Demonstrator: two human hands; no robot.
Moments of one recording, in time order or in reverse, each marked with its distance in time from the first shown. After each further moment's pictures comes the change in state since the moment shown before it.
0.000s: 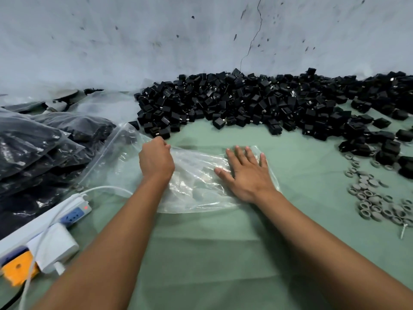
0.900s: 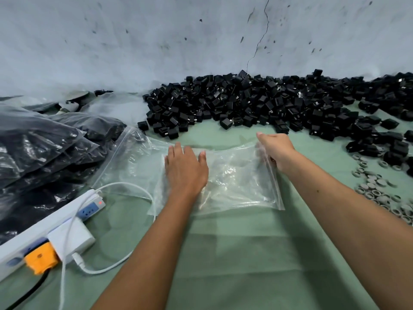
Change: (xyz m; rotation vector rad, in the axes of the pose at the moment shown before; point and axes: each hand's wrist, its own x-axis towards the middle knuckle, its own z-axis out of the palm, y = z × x) left_hand -0.055 0.018 0.010 0.135 -0.196 0.120; right_hand 0.043 0.026 -0.061 0.985 0.193 0.561
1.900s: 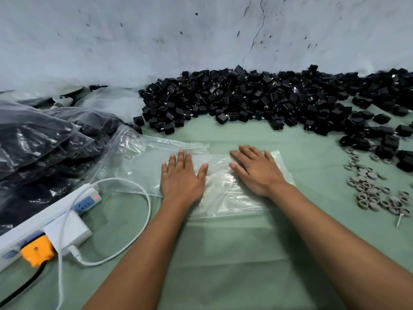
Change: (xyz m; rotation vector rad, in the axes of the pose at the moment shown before) left_hand -0.023 -0.020 0.022 0.168 -0.186 0.101; right_hand -0.045 0.058 0.014 -0.988 -0.252 -0.614
